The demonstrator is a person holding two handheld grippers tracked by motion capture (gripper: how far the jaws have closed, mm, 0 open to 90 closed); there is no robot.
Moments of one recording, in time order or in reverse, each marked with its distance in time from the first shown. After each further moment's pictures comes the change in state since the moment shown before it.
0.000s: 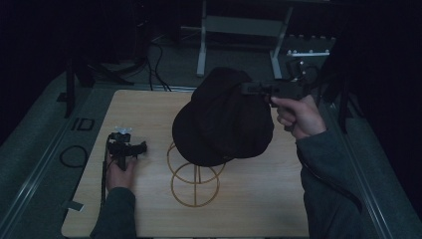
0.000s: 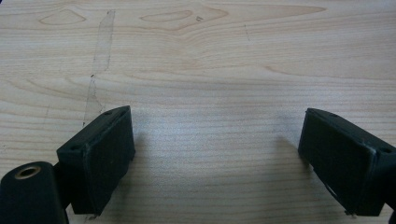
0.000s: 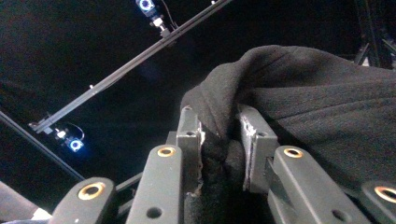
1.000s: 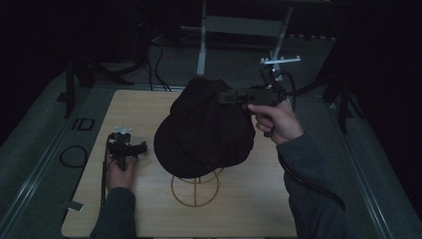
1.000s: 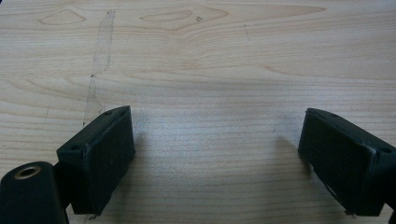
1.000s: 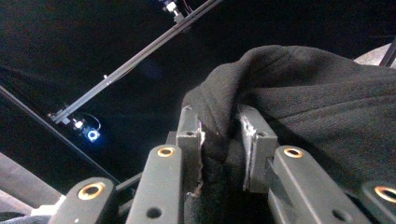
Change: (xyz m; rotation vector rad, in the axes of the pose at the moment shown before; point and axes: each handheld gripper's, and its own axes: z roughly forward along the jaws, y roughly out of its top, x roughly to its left) left arm 0.000 0.000 0.000 0.001 0.000 0.002; right arm -0.002 -0.012 0.050 0.055 0.072 0.025
